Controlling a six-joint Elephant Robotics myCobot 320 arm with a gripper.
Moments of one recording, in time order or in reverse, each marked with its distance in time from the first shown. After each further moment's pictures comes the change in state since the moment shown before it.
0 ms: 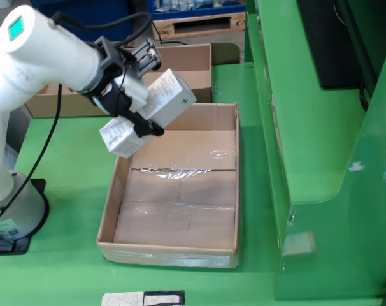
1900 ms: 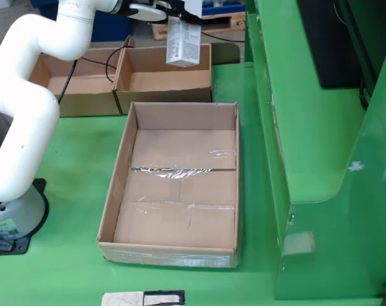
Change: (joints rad) arm 0.874 -0.437 -0.002 0.817 -0.758 -0.222
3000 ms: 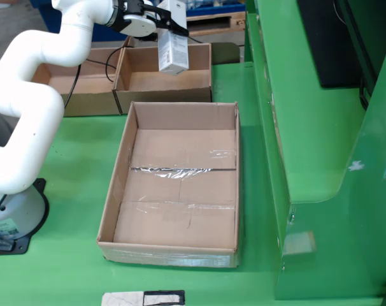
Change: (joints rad) arm 0.210 -0.246 -0.005 0.104 -0.179 -0.031
